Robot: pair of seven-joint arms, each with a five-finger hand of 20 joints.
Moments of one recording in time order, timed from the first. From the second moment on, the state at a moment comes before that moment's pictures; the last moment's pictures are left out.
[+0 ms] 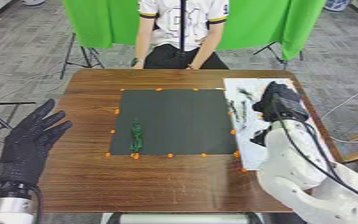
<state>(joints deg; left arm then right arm) 147.0 -46.3 -105.5 -137.8 34.1 26.2 22.0 -72.8 -40.5 44.9 -123.1 -127.5 7.5 66.5</state>
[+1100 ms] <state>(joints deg) 140.9 -43.2 -102.8 -137.7 35.4 26.7 20.2 -58.8 -68.8 24.7 -101.5 -121.5 -13.3 60.2</state>
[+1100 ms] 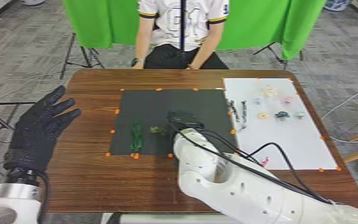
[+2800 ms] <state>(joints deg) 152.2 -41.6 -107.2 -137.9 31.4 28.0 29.1 -74.4 -54.3 55.2 -123.9 -99.7 7.0 49.8</state>
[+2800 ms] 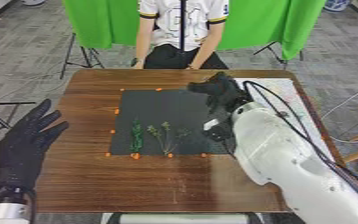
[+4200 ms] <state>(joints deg) 153.3 -46.1 -109.2 -136.4 32.0 24.4 30.5 -107.8 -45.1 82.8 -124.2 -47.6 26.9 8.2</state>
